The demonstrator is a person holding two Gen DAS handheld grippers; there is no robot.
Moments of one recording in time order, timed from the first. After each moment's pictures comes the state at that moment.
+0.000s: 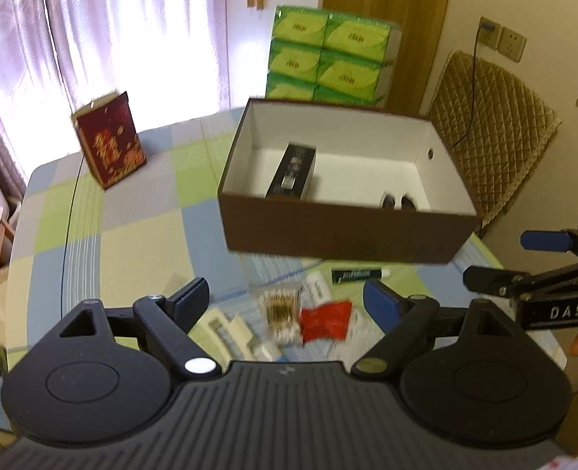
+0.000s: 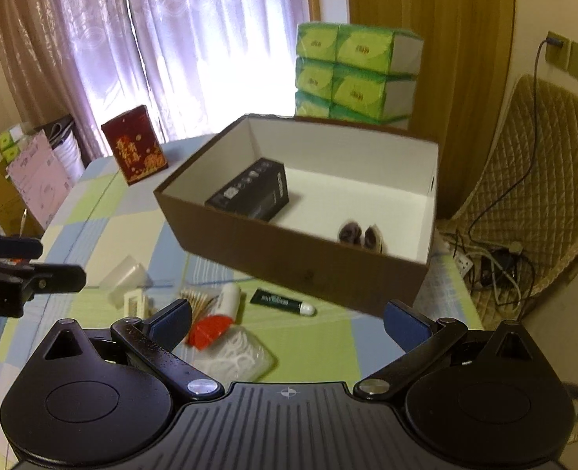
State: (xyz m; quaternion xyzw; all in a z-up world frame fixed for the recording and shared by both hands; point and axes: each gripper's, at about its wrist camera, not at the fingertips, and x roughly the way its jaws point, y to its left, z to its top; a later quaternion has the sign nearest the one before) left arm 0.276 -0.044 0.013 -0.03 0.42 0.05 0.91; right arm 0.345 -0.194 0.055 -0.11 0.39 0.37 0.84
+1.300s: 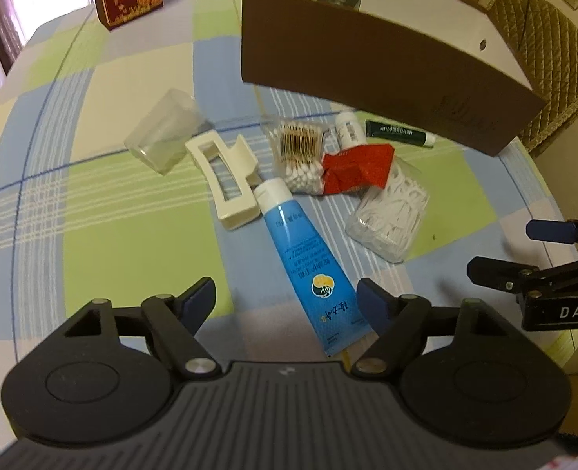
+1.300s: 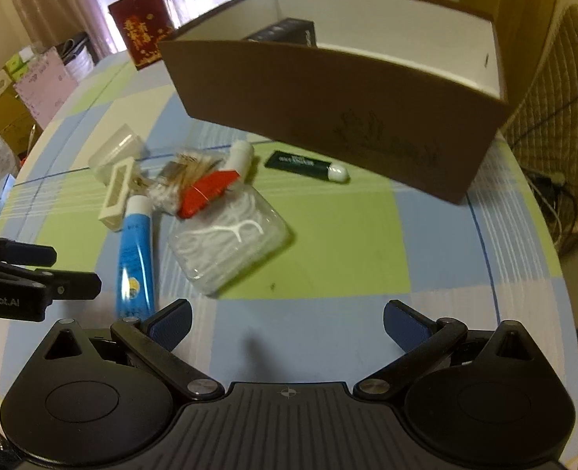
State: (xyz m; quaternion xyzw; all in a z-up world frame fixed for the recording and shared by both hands) left arm 0.248 -0.044 -0.110 -0.10 0.54 0.08 0.83; right arm 0.339 -0.193 -0.054 -0.16 0.48 0.39 0.77
